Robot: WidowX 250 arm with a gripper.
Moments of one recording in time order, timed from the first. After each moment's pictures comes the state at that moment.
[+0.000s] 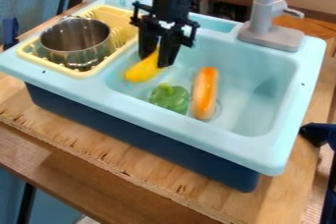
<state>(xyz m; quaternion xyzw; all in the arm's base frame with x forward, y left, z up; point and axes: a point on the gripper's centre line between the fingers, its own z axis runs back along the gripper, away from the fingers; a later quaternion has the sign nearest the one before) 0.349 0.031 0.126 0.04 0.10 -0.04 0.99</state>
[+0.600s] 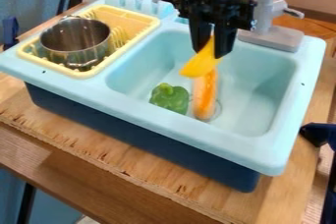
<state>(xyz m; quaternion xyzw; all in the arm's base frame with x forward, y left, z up) 0.365 -0.052 0.153 -0.07 0.00 -0.09 0.99</state>
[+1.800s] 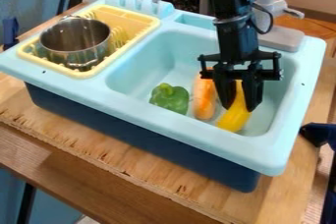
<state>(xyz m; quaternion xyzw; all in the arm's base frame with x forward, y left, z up) 0.357 -0.097 0.095 -0.17 0.02 -0.03 0.99</state>
